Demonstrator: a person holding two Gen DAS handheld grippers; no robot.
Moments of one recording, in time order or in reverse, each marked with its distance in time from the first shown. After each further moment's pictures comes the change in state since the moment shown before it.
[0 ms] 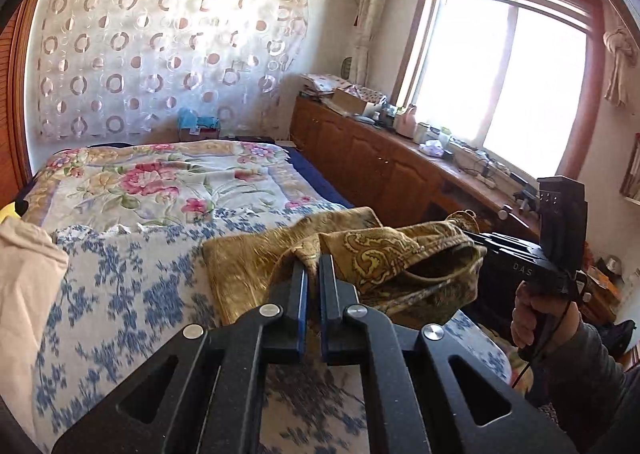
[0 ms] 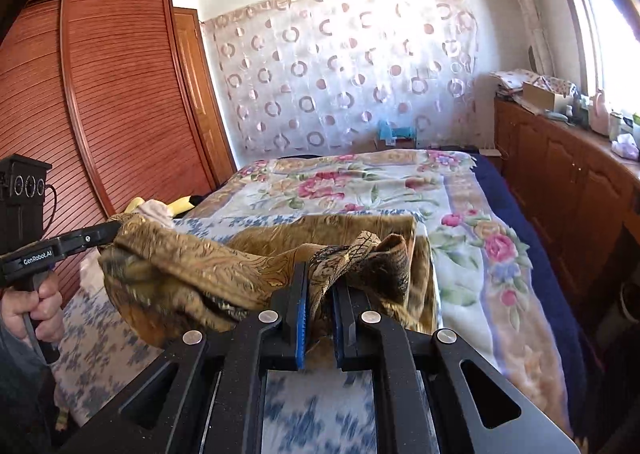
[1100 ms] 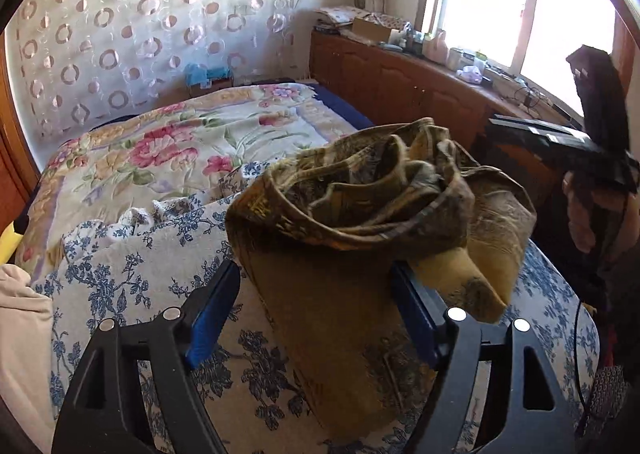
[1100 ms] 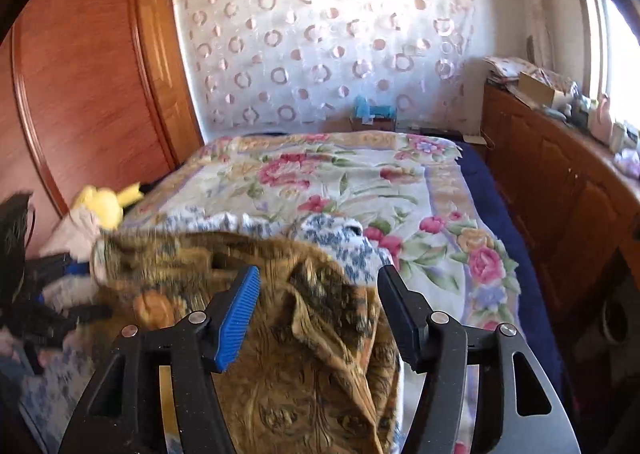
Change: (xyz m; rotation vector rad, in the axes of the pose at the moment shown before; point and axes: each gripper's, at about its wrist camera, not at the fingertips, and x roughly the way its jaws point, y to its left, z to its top) left arm 0.122 0.052 0.004 0.100 0.246 0.114; right arm 0.089 0.000 0.073 -0.065 0.121 -0.110
